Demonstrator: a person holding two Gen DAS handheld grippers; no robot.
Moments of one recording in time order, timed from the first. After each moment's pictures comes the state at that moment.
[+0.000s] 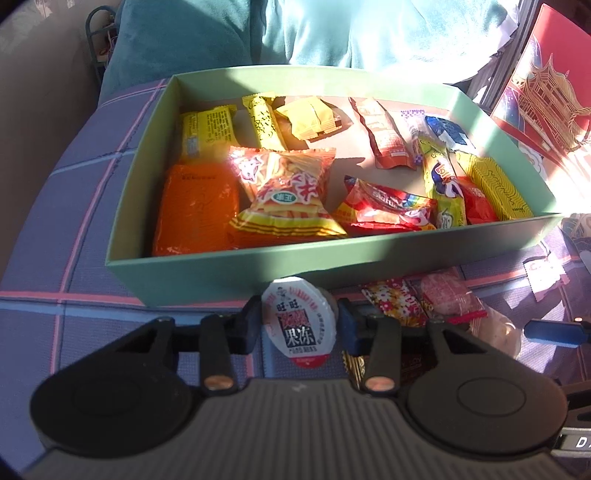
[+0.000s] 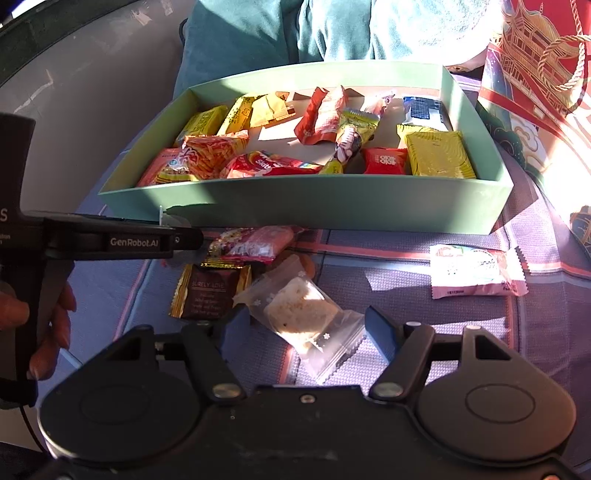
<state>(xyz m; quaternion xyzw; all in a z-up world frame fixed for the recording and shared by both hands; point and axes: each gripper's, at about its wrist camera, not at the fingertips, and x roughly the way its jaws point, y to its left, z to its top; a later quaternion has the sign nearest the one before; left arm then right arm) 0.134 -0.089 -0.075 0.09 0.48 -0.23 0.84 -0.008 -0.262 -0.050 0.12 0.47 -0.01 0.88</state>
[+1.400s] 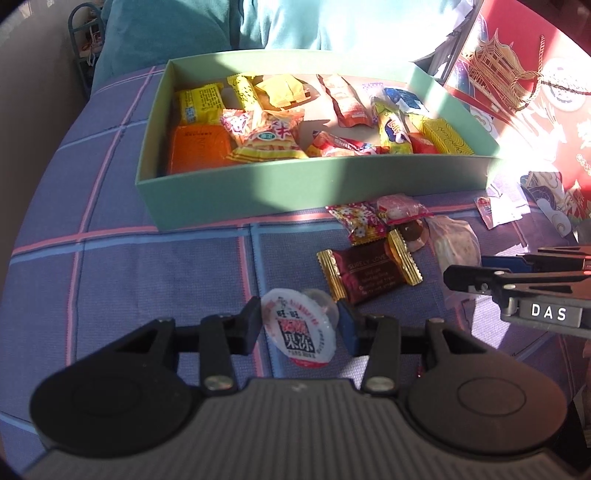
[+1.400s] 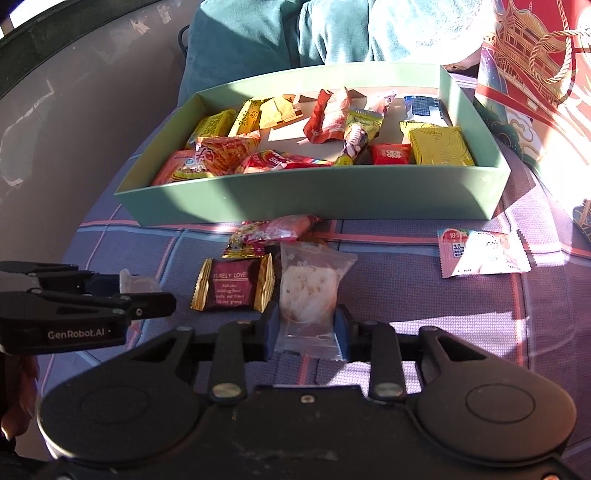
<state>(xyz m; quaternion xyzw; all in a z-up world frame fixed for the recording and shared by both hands) 0.075 -0.055 -0.052 0.10 0.50 -0.27 0.82 -0.029 -0.252 -0.036 0.14 0.46 -0.02 0.88</state>
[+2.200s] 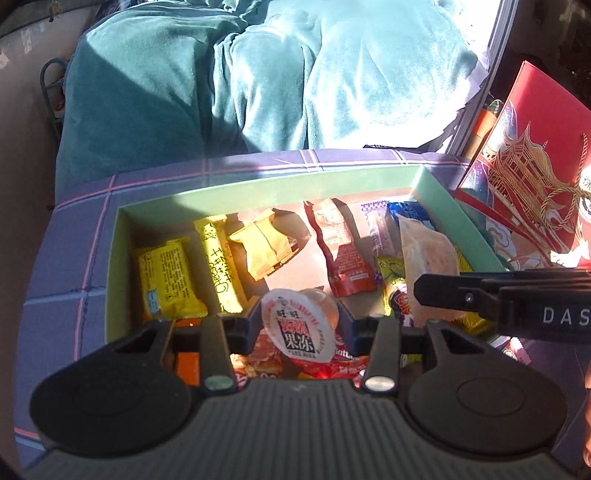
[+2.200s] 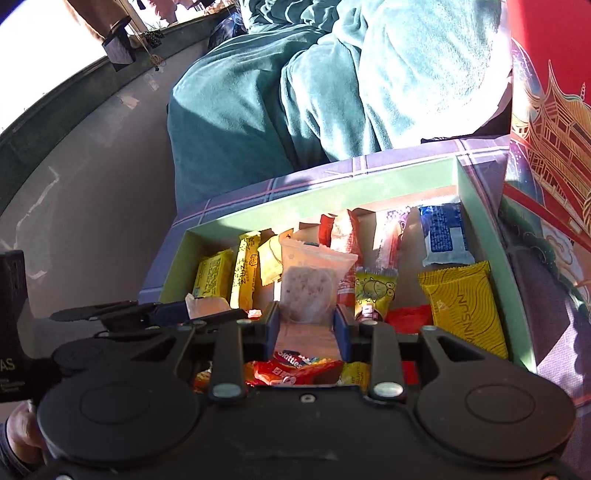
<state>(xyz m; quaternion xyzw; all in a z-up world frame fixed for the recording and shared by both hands) 0.212 -0.149 -0.009 0.10 0.44 -0.29 0.84 0.109 -0.322 0.016 0.24 0.40 -0.01 0.88</state>
